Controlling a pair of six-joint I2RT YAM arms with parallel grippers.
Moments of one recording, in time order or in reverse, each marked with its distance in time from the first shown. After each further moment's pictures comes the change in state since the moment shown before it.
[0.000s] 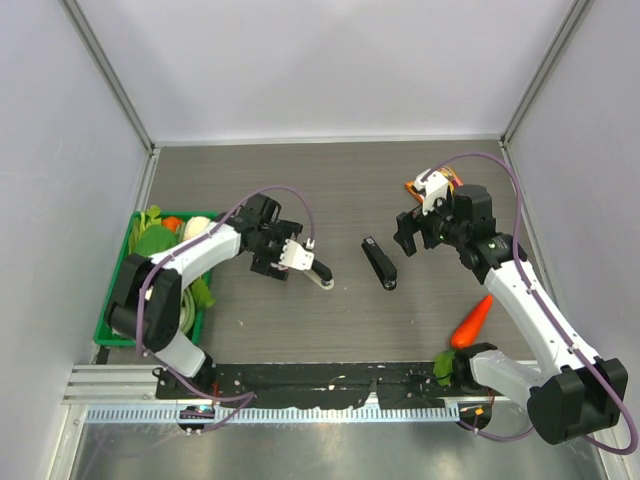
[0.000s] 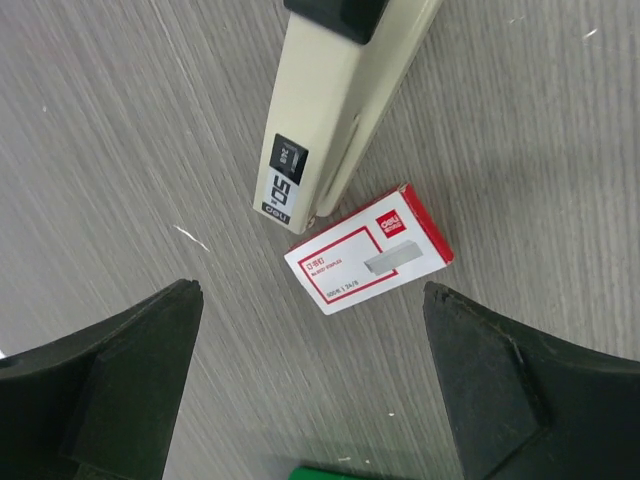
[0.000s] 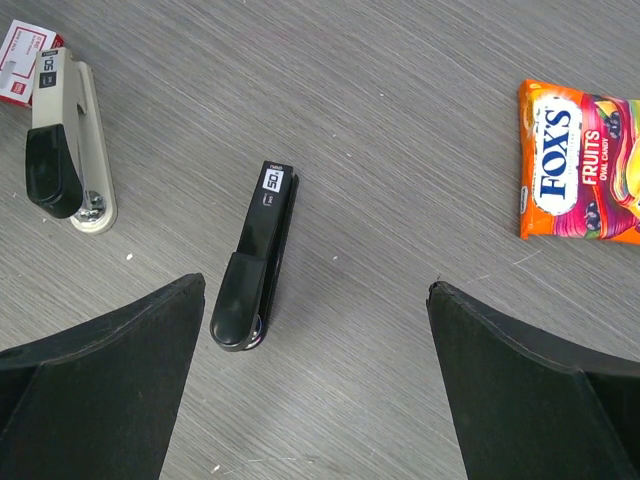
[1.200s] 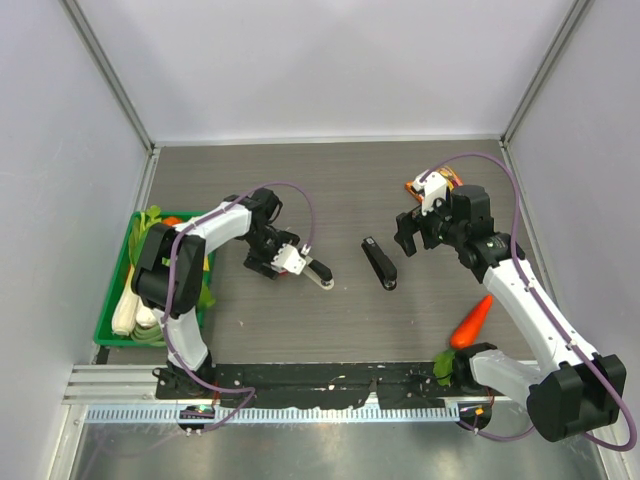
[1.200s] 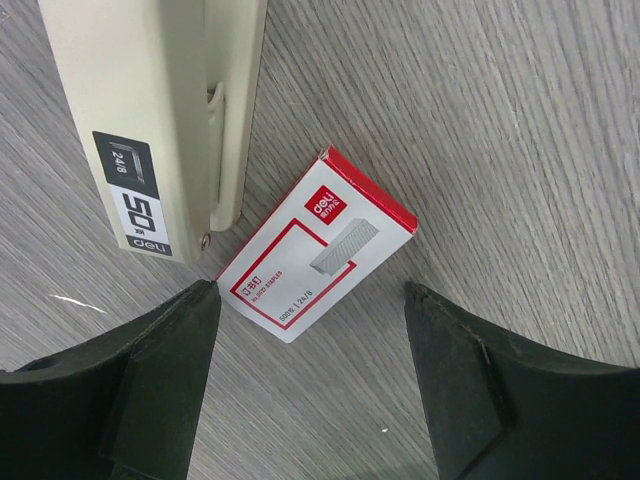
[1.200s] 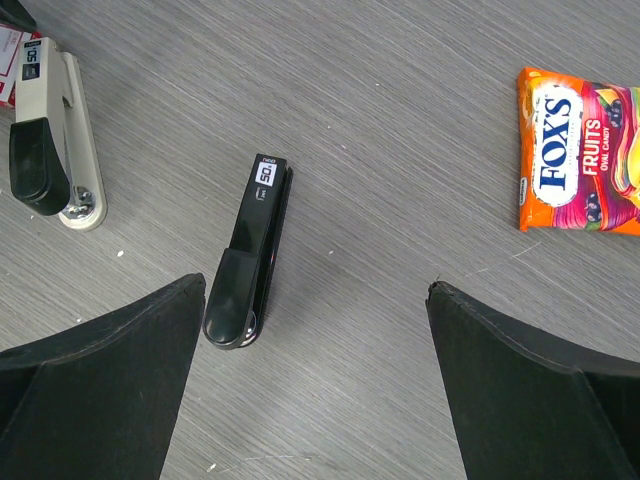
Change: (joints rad) left arm 0.065 0.283 0.217 -0.317 0.031 0.298; right arm 0.000 0.013 -0.006 0.002 0.016 -0.003
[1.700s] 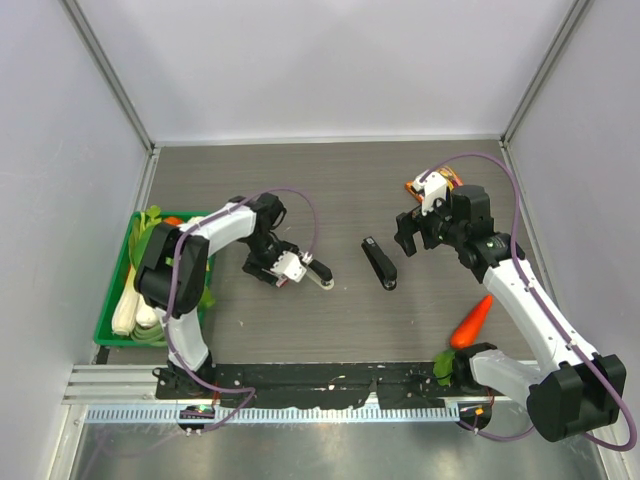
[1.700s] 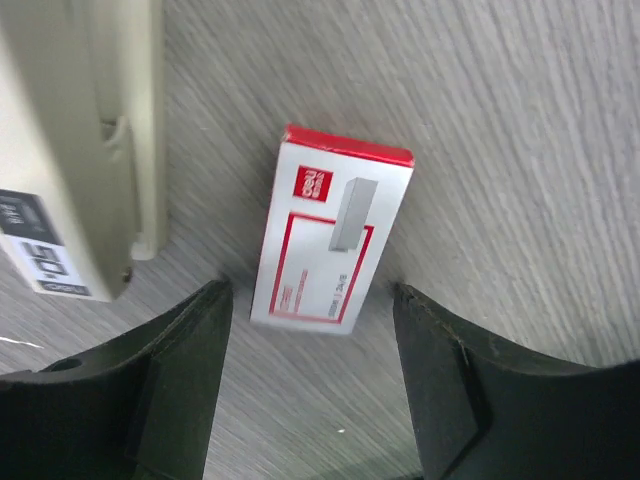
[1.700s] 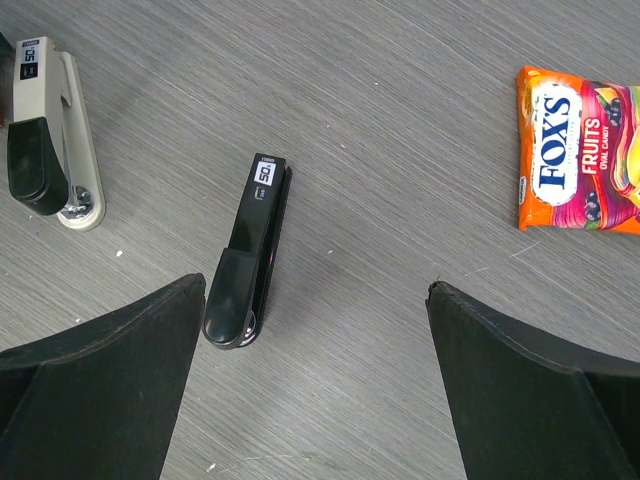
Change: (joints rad) left arm -0.029 0.025 0.023 -0.108 -0.040 -0.005; right arm 0.000 0.000 -0.001 0.000 0.003 0.000
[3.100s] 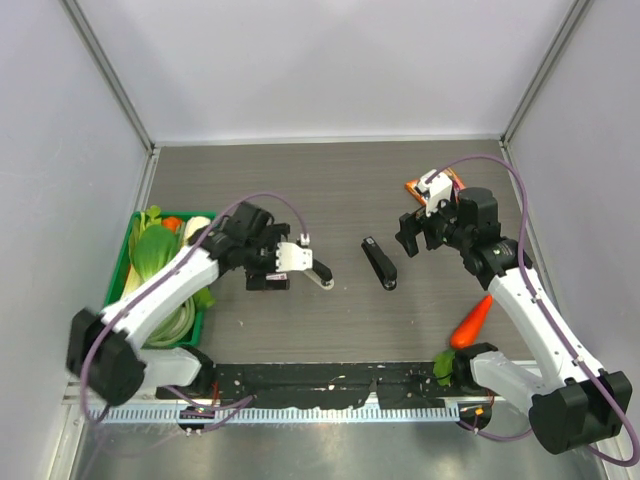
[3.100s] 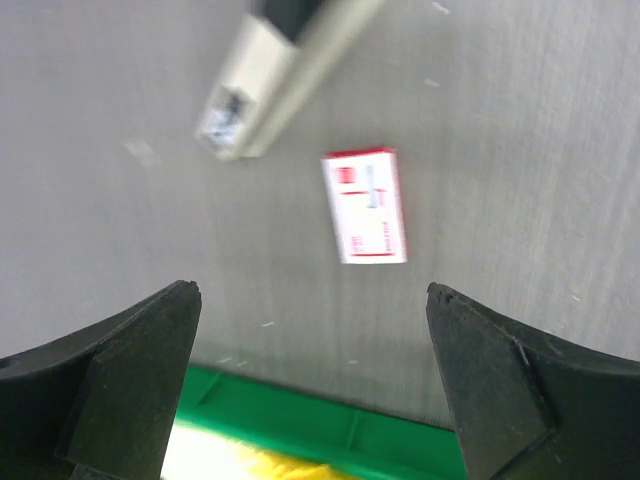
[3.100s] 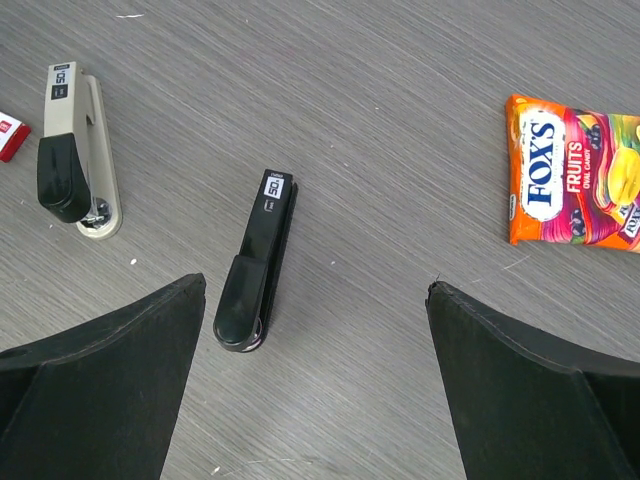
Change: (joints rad) left arm -0.145 -0.495 -0.214 0.144 -0.072 -0.647; right arm -0.003 -0.066 -0.004 0.000 -0.019 0.004
